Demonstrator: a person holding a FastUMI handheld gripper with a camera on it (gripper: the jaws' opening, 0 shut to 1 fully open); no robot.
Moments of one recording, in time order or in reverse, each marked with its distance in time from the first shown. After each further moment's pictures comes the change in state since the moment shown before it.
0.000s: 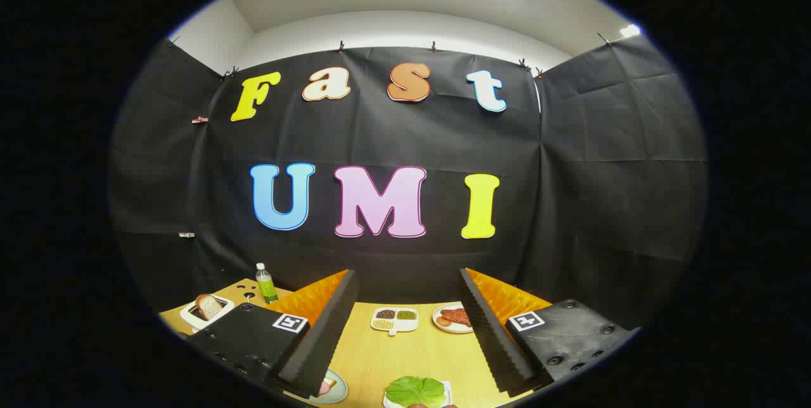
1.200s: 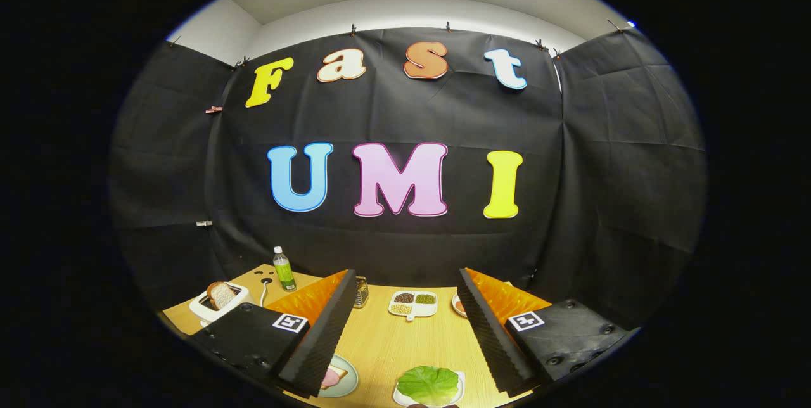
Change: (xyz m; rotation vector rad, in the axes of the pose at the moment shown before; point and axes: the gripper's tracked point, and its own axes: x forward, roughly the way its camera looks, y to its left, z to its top) arm 0.009 0.014 -0.029 0.023 0.092 0.089
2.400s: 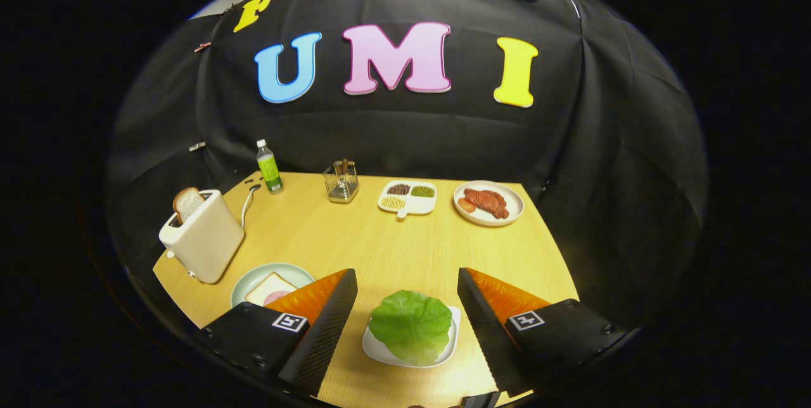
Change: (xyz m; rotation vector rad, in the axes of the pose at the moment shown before) arm 0.014 -0.042 -0.226 -0.012 0.545 0.056
